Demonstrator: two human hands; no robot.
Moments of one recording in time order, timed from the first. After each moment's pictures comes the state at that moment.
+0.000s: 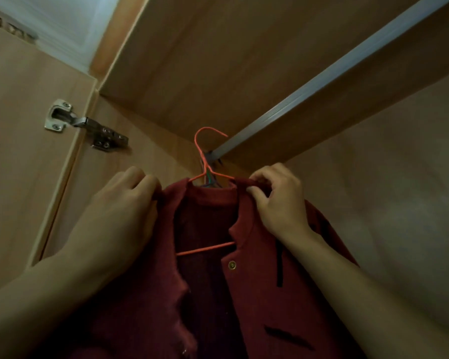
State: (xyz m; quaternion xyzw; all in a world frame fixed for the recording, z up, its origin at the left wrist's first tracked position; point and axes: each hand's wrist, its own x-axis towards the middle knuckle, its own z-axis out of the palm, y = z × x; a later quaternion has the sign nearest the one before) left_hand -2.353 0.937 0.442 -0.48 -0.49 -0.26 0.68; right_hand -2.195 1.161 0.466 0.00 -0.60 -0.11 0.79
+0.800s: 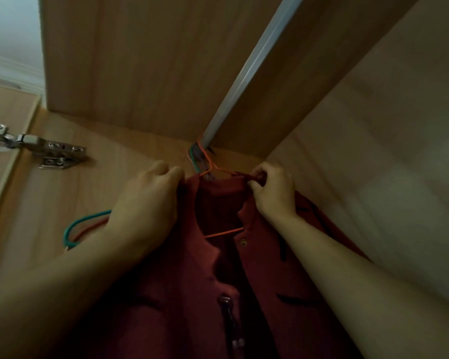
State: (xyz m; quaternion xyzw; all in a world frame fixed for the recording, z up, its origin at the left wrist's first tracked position) left_hand -2.359 1.025 0.502 -0.46 -0.51 -0.15 0.71; right_hand -2.282 1.259 0.504 -0.05 -0.55 0.11 0.83
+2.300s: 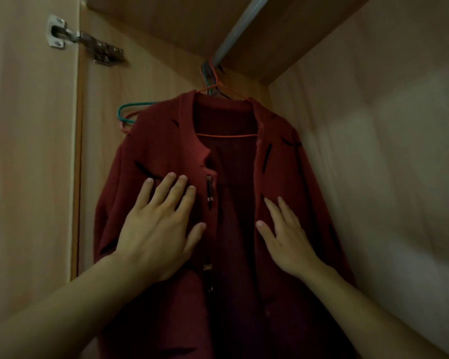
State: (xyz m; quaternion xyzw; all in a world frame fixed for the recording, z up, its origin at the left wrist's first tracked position) left_hand -2.329 0.964 0.268 -0.40 -0.71 0.00 0.58; right_hand -2.220 1.209 0.210 -0.15 -0.84 0.14 0.51
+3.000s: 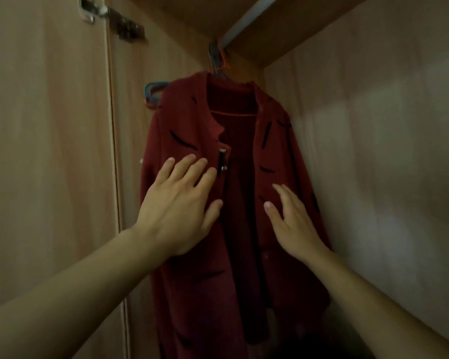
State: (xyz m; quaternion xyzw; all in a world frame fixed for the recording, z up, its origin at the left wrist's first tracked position) left_hand -2.275 0.898 0.244 -0.50 -0.67 -0.08 0.54; right_hand -2.155 1.119 0.174 -0.19 -0.80 0.16 0.54
